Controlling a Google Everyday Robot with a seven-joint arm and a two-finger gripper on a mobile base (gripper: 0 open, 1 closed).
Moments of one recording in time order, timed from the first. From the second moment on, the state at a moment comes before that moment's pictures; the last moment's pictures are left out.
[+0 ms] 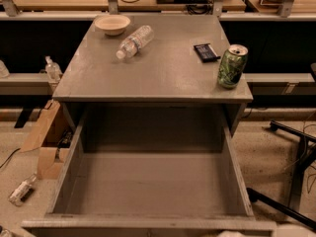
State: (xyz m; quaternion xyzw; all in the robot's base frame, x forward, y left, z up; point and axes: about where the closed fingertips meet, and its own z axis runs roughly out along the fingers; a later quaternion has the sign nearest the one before) arm 0.275 -0.098 0.582 -0.51 0.77 0.22 0.31
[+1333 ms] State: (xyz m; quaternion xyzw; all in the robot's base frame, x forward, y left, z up) arm 0.363 -0.088 0.584 -0.52 0.76 0.21 0.32
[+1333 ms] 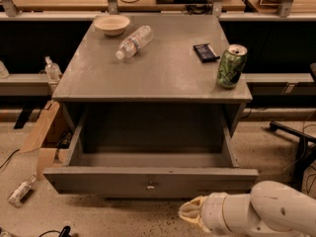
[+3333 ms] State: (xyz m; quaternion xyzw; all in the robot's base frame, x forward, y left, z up) arm 0.519 -0.104 0.598 -0.56 0.74 0.19 0.32
